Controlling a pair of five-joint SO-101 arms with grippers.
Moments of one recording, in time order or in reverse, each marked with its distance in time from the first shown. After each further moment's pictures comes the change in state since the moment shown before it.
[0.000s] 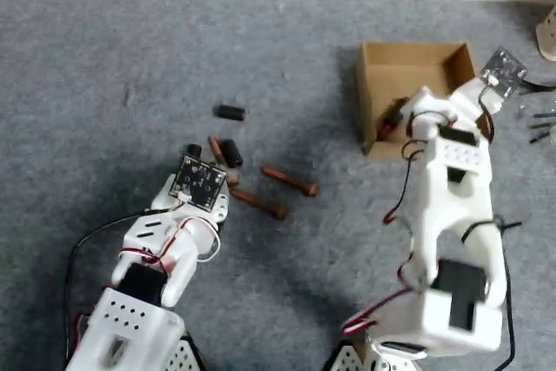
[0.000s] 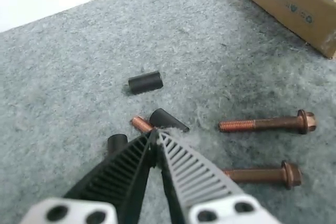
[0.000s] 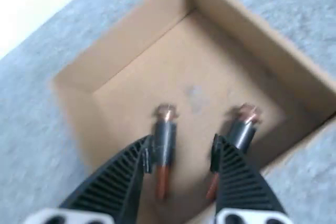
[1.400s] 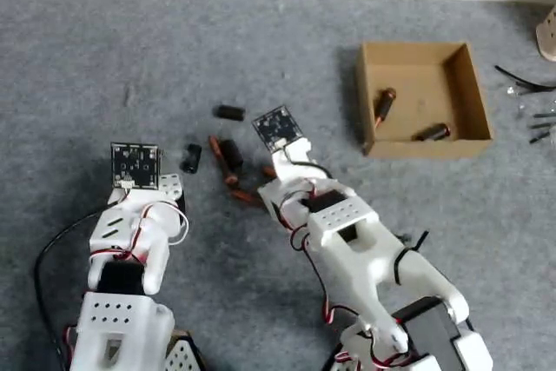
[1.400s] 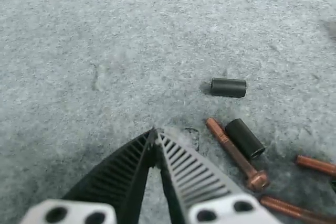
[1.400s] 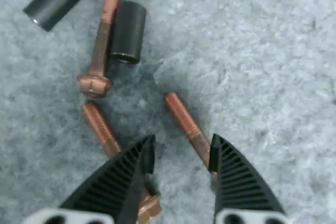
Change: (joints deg) left arm -16.2 -0.1 -1.1 -0.7 8.2; right arm -38.4 -8.2 25.2 -6.2 32.7
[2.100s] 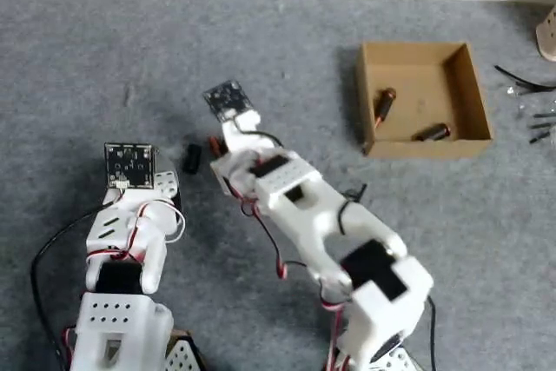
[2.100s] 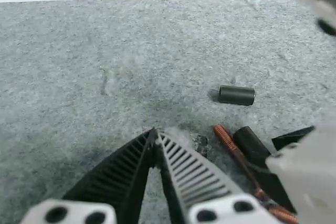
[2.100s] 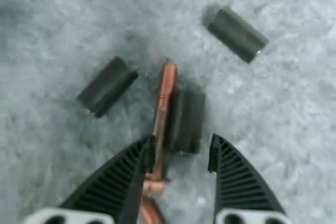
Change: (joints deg) left arm -1.7 0.0 0.0 -1.4 0.1; right arm -8.1 26.5 -31.4 5.6 -7.6
